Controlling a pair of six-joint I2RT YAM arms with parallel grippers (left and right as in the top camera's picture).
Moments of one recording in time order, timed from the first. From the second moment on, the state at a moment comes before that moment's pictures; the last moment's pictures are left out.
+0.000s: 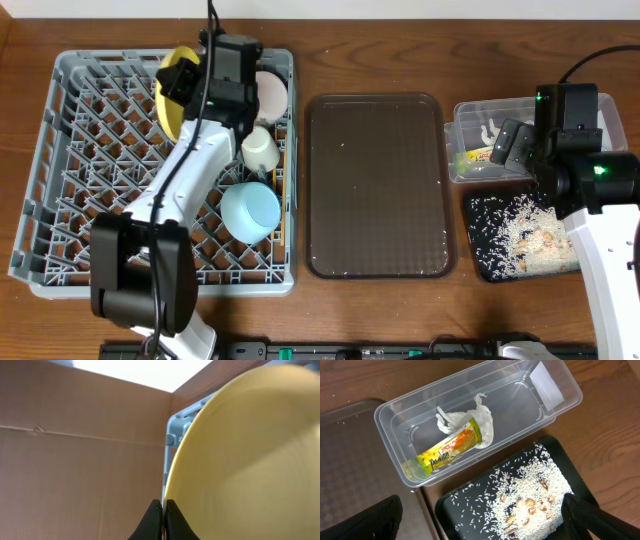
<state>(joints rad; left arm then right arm) -0.22 1.79 1.33 -0.25 -1.09 0.57 0.07 1.29 1.32 -1.03 0.35 0.36</state>
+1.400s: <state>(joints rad) -0.23 1.20 1.37 -0.67 -0.24 -0.38 0.07 1.29 1.32 -1.03 0.35 0.36</state>
